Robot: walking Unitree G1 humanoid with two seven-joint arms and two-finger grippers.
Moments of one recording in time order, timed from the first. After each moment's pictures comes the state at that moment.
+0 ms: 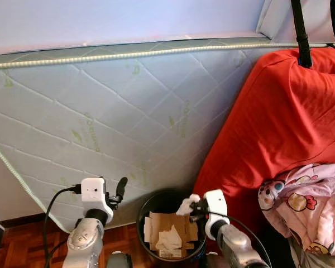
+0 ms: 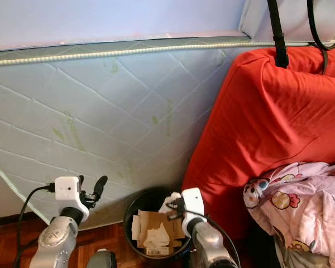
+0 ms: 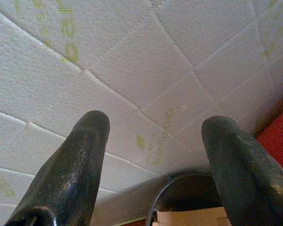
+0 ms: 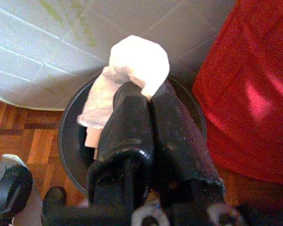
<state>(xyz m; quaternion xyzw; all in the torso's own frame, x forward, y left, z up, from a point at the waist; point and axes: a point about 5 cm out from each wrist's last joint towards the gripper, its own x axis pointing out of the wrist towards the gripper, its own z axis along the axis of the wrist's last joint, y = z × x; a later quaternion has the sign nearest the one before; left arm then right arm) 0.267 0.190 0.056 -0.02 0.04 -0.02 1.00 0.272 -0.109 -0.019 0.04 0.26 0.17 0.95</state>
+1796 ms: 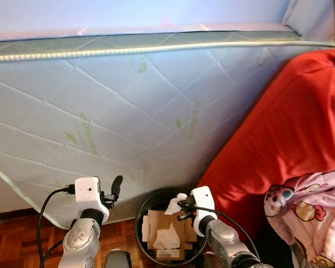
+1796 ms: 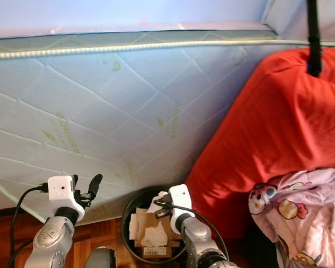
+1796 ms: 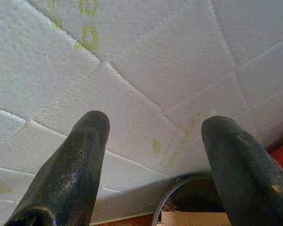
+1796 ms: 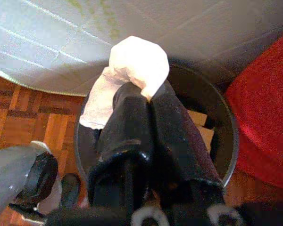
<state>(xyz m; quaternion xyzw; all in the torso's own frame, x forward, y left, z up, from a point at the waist) 0.261 0.194 0.064 -0.03 0.04 0.00 1.00 0.274 -0.077 -0.016 0.04 0.27 0.22 0.94</state>
